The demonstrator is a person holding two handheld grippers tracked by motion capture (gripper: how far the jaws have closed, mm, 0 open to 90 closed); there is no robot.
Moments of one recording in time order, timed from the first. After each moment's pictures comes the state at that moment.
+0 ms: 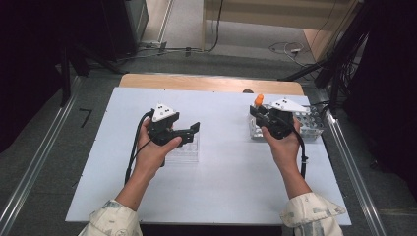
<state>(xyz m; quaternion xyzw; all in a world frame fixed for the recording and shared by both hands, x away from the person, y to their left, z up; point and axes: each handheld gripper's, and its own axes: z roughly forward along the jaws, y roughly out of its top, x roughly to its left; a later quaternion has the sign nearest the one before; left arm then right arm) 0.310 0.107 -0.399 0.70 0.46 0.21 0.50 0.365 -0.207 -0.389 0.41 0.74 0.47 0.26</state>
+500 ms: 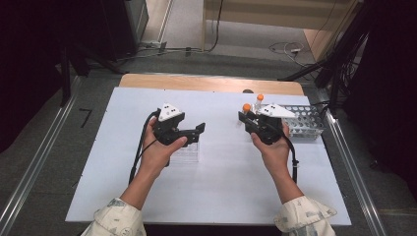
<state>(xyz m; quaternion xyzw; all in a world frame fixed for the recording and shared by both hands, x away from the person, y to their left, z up) 0.313 0.095 -0.398 0.71 0.45 0.20 0.50 0.355 -0.186 -0.400 0.38 0.75 0.48 0.24</state>
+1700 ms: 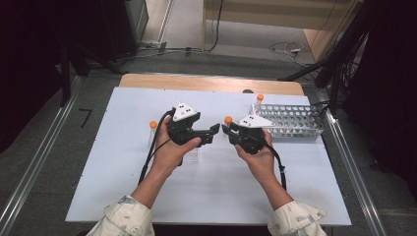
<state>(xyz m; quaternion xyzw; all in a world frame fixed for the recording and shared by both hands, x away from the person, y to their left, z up) 0.314 0.062 -0.392 0.72 0.42 0.18 0.52 0.340 -0.148 -0.425 0.34 0.79 0.46 0.22</state>
